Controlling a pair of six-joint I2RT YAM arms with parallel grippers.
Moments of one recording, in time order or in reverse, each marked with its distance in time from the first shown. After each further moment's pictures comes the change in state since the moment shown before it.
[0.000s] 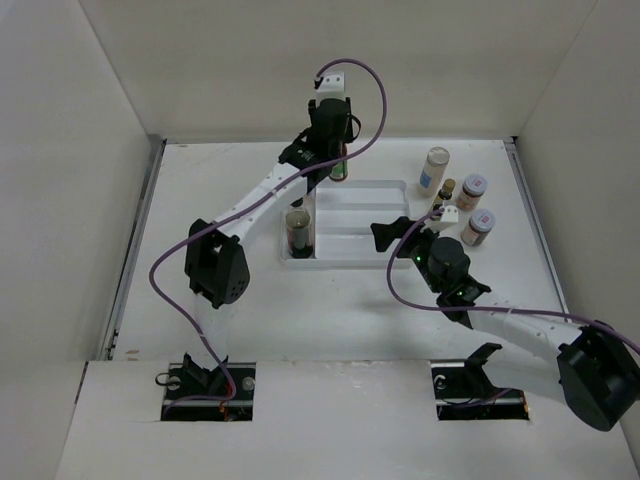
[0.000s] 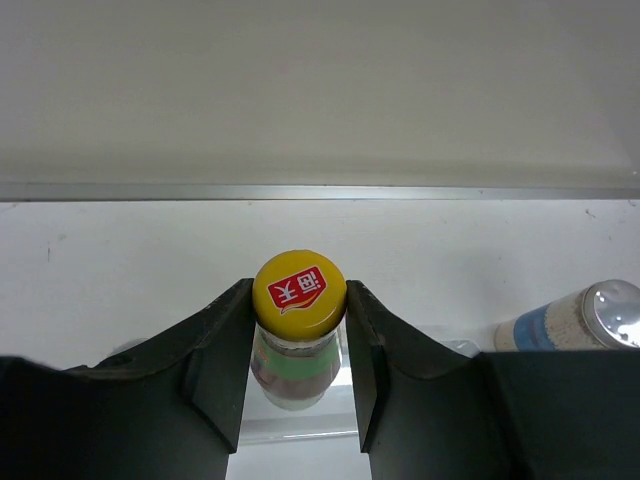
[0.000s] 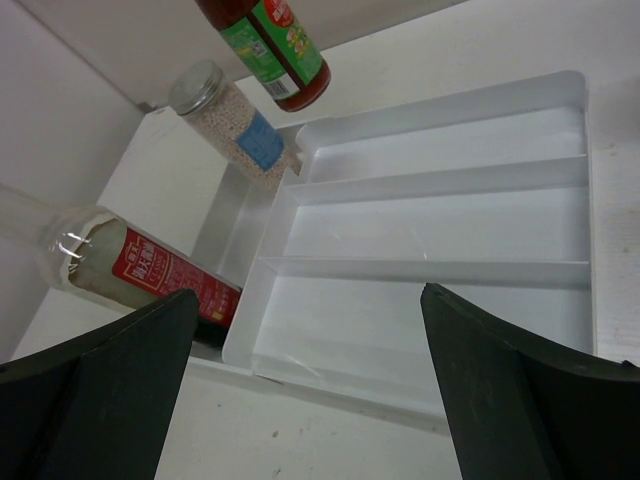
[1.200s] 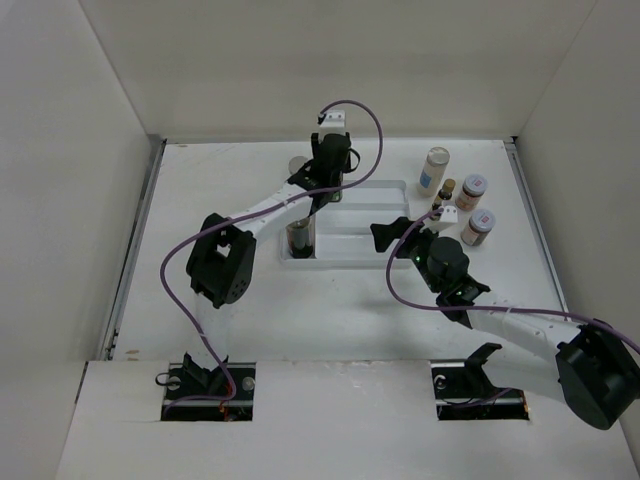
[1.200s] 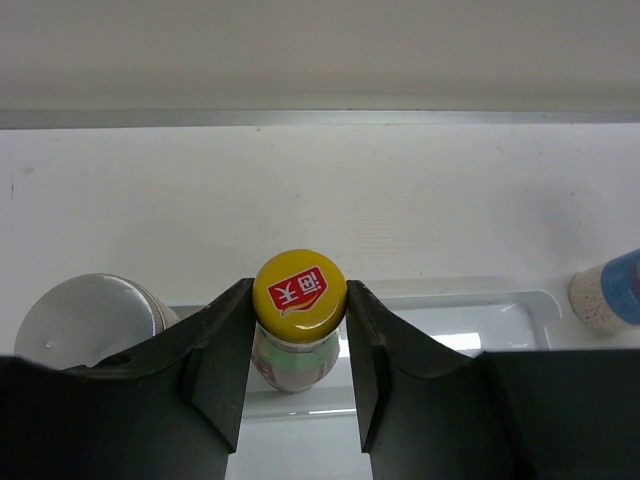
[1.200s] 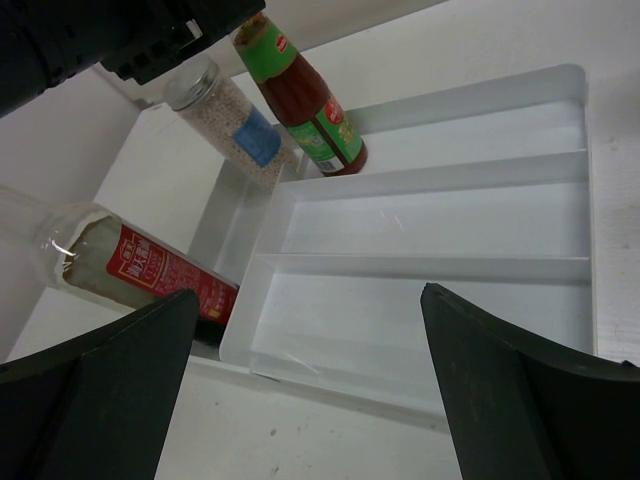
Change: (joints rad) left arm -0.005 0.010 -0.317 0.235 -0.006 0.000; right arm 0.000 0.012 0.000 0.000 0.000 0.003
